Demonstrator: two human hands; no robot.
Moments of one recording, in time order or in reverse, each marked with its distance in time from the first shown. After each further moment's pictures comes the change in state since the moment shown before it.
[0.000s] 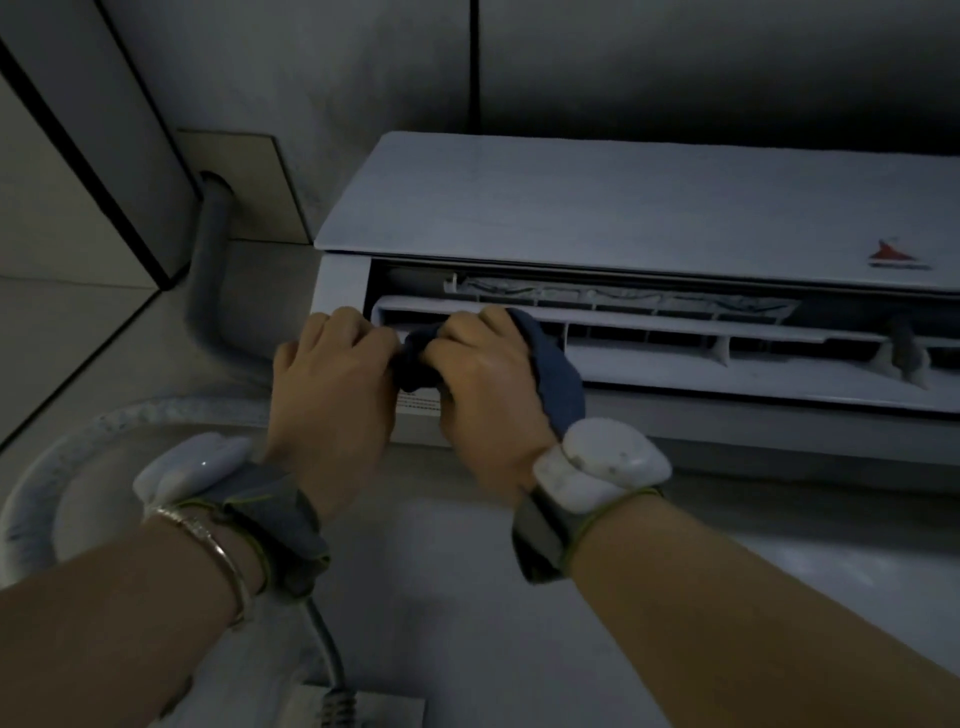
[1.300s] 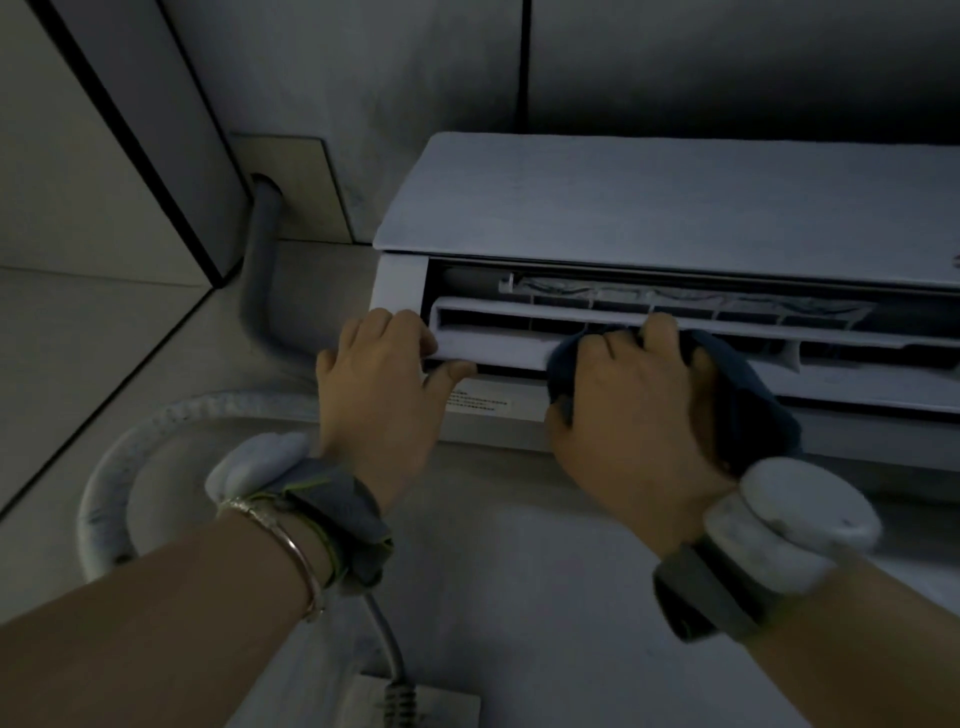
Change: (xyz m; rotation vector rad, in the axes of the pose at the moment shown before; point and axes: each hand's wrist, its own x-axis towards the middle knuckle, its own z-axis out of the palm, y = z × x) left_hand -0.001 -0.007 0.001 -0.201 0.094 -0.196; right_hand -0.018 0.001 -0.037 -0.522 -0.332 0.342
